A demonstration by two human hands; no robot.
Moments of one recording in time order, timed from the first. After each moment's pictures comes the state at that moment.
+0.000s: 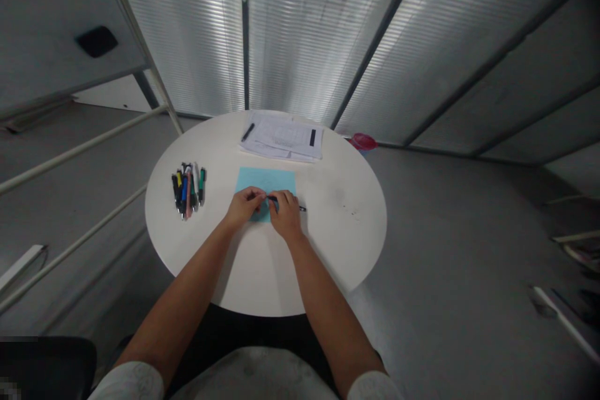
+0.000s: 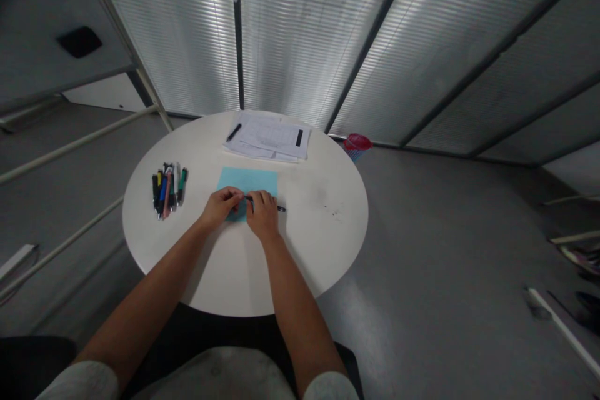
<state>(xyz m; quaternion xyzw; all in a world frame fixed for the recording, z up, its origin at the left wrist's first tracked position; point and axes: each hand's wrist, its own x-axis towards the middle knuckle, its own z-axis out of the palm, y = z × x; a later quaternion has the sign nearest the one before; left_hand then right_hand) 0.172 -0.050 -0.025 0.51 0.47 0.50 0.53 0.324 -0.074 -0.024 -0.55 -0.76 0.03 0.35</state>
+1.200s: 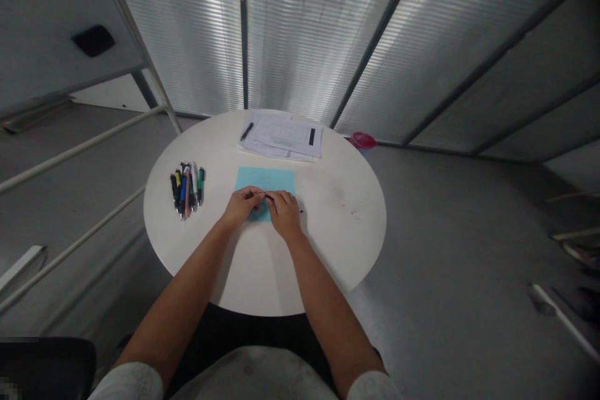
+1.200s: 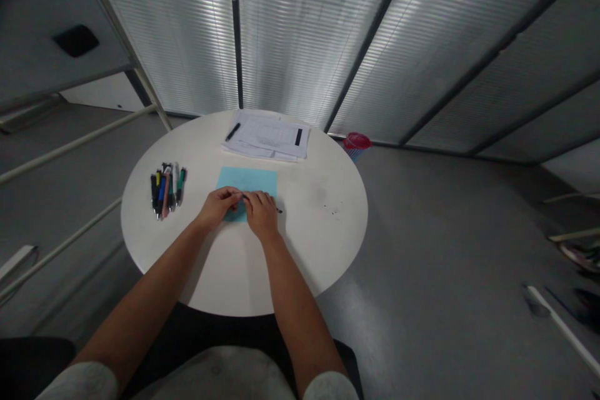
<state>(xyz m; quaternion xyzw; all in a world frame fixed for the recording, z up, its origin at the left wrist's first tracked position) 0.171 -0.049 -0.026 0.48 0.44 0.50 0.56 0.325 -0.076 -0.021 -0.54 -0.78 0.03 0.32</state>
